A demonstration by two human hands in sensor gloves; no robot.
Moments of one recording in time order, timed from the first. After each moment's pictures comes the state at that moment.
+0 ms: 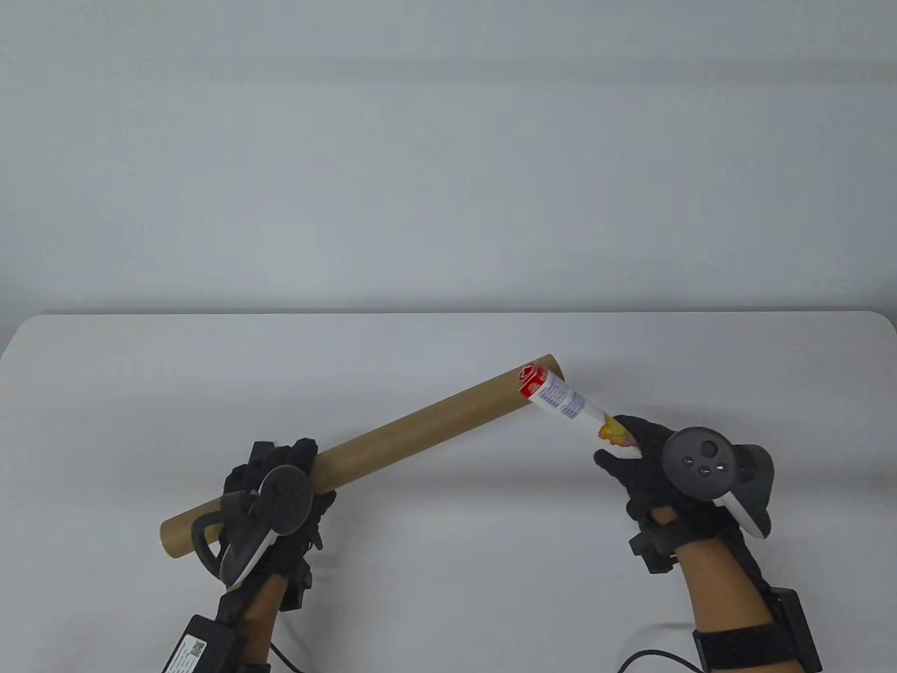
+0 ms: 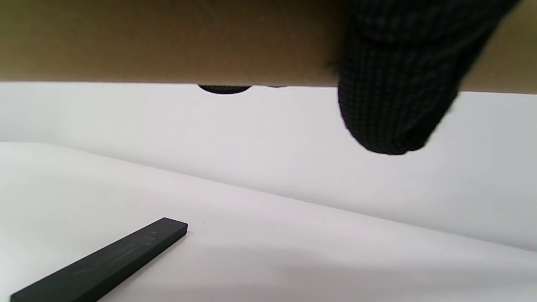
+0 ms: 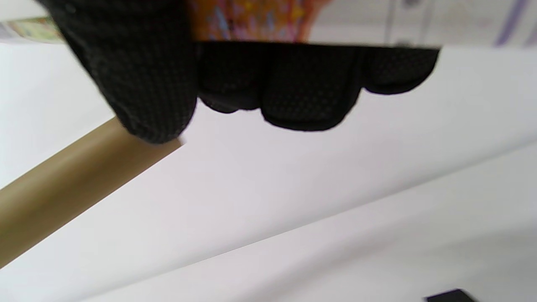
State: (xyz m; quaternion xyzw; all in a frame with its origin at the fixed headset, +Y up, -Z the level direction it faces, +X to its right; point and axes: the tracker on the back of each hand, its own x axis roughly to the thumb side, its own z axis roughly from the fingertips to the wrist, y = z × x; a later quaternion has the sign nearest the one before) left_hand -0.231 -0.663 -0.326 0.10 0.06 0.08 0.99; right_hand 0.257 -0.608 -0.351 0.03 -0.14 0.96 0.24
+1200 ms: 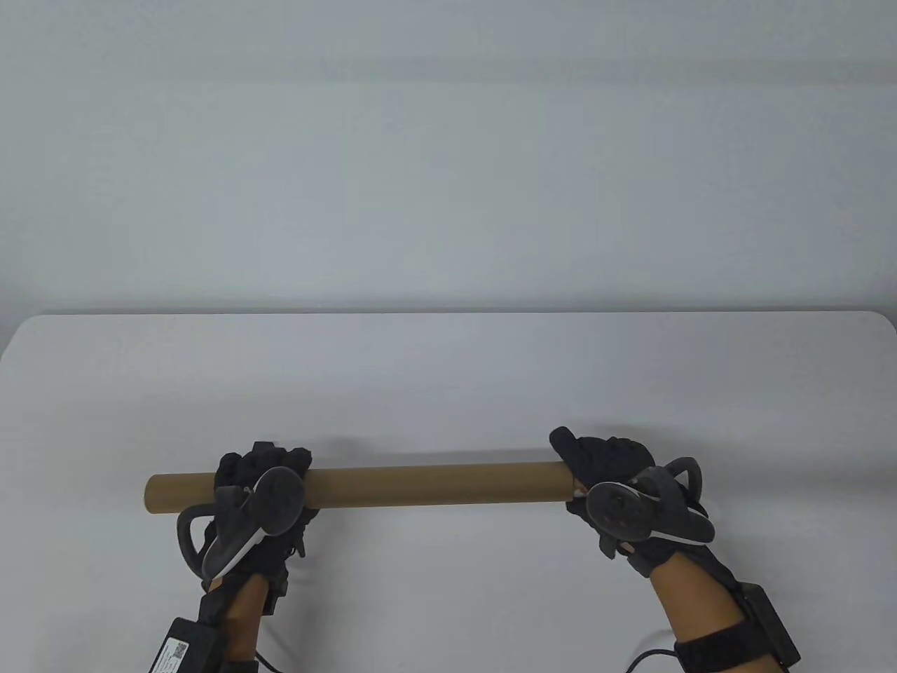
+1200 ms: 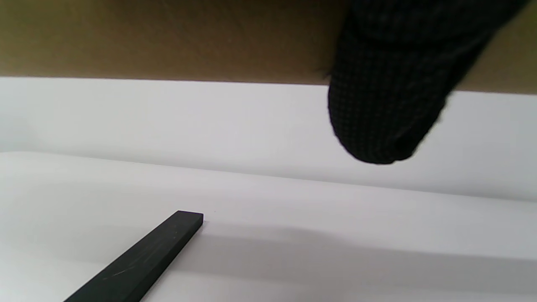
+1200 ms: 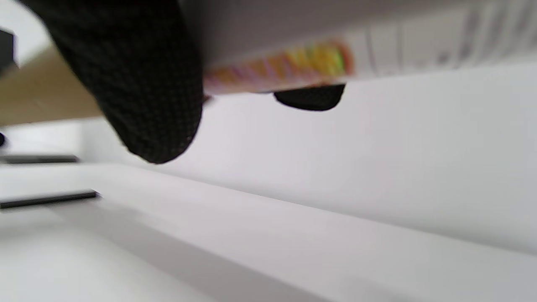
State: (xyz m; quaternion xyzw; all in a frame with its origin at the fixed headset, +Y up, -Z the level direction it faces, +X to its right) left_hand -0.245 -0.667 -0.330 0.07 0.02 0.05 1.00; right_hand 0.177 -0.638 -0.338 0.29 -0.14 0.95 0.04
